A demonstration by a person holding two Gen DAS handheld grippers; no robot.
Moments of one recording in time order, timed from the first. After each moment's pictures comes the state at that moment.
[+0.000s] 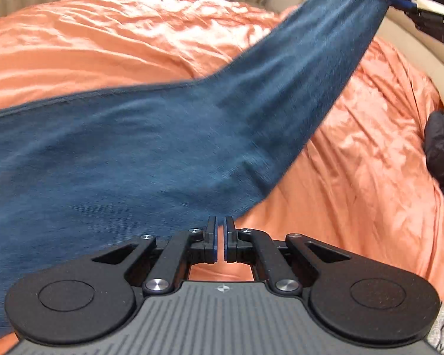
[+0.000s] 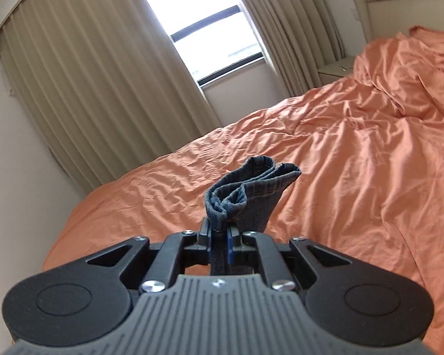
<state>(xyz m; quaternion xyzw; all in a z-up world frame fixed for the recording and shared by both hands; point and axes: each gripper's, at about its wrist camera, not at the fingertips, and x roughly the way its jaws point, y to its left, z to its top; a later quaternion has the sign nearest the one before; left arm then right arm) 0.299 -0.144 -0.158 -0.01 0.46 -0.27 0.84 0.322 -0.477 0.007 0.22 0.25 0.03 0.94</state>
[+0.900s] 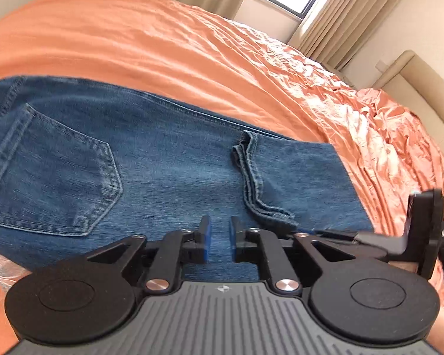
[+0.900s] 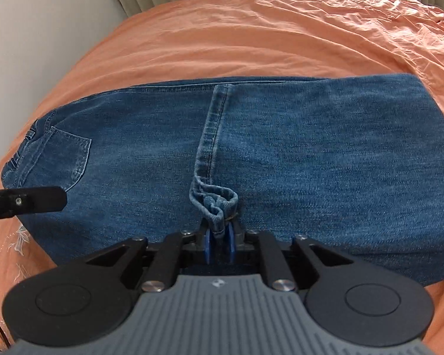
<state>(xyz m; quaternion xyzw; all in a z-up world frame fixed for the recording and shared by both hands) 0.300 0.101 -0.133 -0.15 0.45 -0.17 0.86 0.342 -0.150 -0.204 0.08 0.47 0.16 0.87</state>
